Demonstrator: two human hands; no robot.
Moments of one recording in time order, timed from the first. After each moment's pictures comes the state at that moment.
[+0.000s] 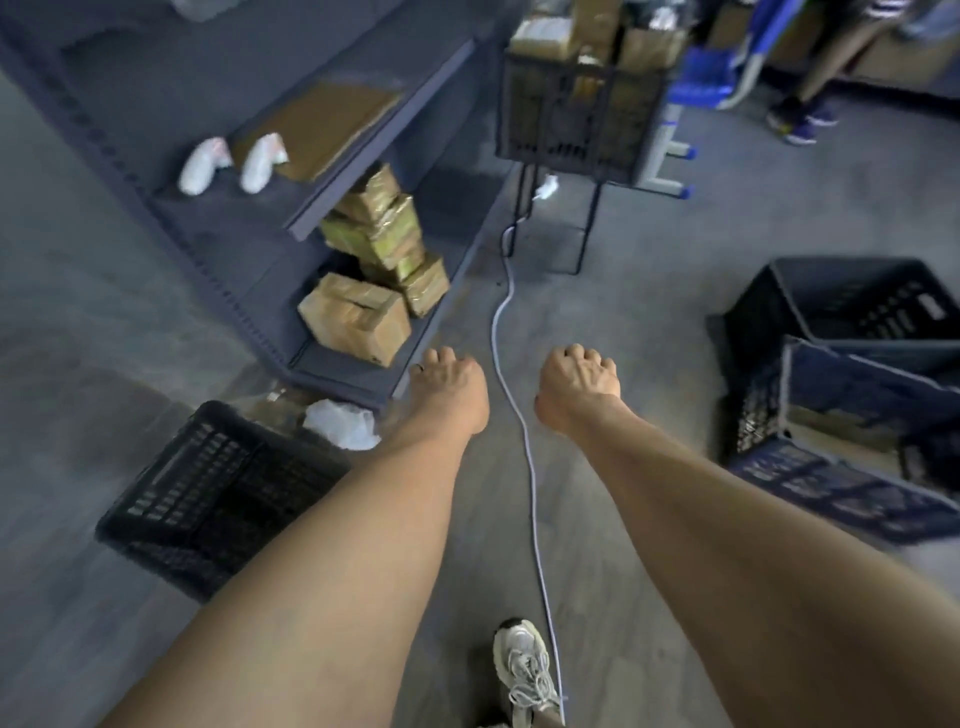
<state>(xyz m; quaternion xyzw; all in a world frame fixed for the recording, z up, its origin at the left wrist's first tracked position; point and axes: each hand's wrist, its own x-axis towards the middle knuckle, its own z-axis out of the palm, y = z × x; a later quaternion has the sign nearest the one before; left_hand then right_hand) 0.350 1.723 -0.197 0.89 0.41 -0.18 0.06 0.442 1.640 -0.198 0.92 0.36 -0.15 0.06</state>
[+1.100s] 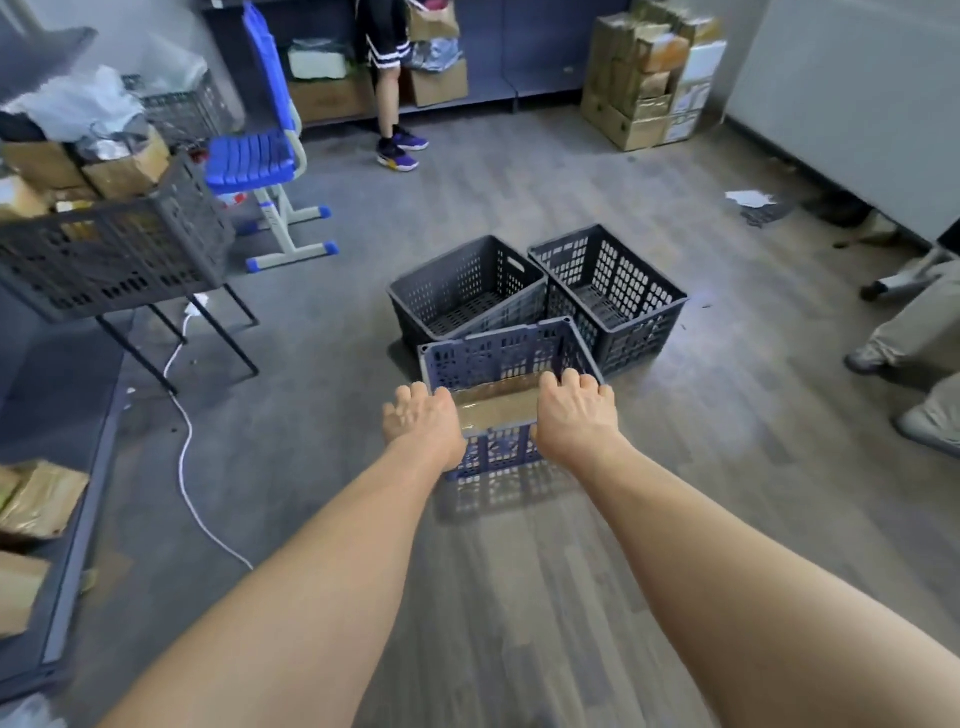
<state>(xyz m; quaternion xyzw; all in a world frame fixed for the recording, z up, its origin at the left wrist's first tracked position) 0.743 1.258 -0.172 0.98 0.14 -0.17 -0.01 0.767 1.115 -0.169 0.99 0.08 -0.12 0.01</state>
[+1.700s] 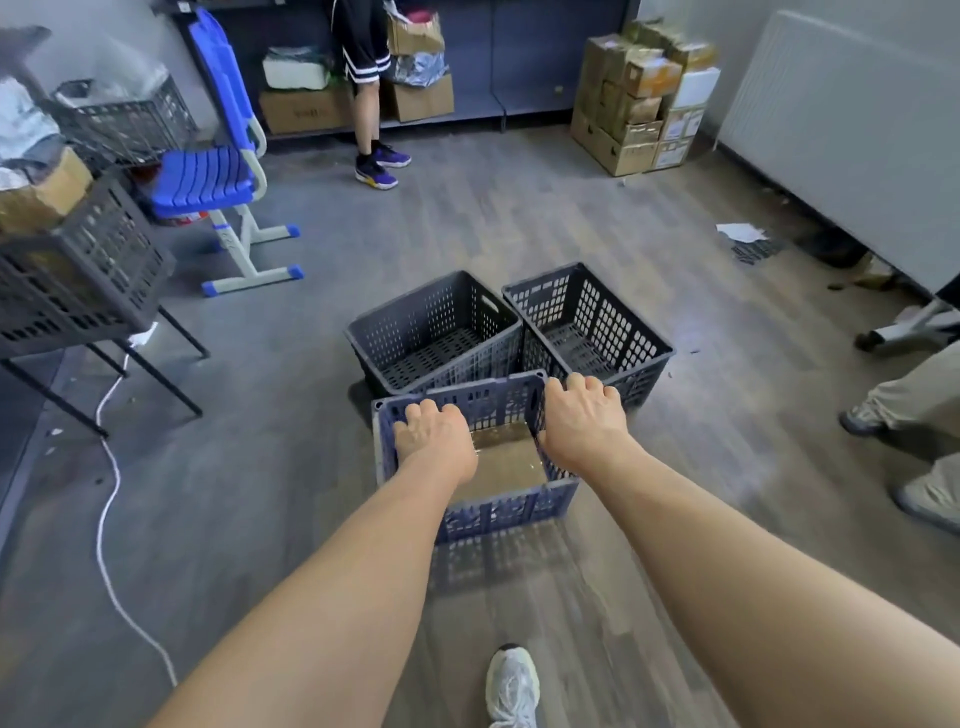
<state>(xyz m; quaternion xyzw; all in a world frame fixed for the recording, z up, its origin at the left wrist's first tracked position) 0.946 1.191 -0.201 0.97 0.16 -0.20 0.03 0.973 1.051 -0.178 0.99 0.11 -0.12 0.03</state>
